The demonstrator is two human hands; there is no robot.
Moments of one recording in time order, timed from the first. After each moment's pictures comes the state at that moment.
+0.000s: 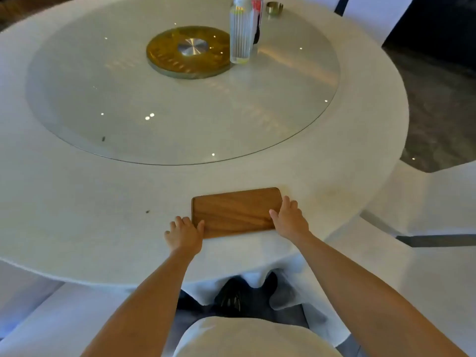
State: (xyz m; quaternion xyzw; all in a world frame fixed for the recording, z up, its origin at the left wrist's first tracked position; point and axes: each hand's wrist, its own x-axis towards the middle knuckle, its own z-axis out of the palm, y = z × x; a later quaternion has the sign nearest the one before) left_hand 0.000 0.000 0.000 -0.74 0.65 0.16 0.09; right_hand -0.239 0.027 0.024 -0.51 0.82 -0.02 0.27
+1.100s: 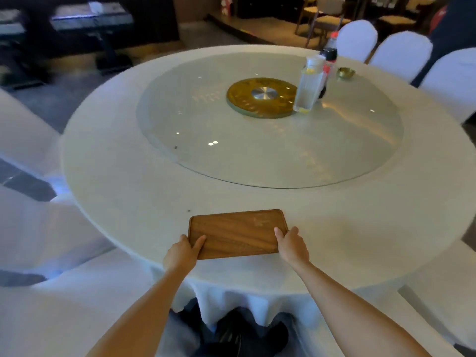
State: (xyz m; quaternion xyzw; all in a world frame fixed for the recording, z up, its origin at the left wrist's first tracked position) left_hand 0.044 0.065 0.033 -0.84 0.48 0.23 -0.07; right_hand -0.203 0.018 0.047 -0.53 0.77 -0.10 0.33
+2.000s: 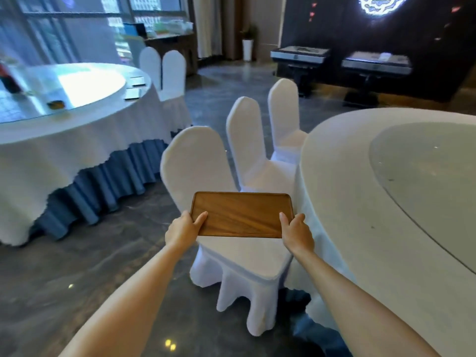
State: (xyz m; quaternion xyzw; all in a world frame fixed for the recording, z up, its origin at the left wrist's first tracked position) left_hand 0.168 0.473 0.112 -0.96 0.04 0.05 -0.27; right_hand 0.052 0.249 0.121 -0.85 0.39 -0.06 0.34
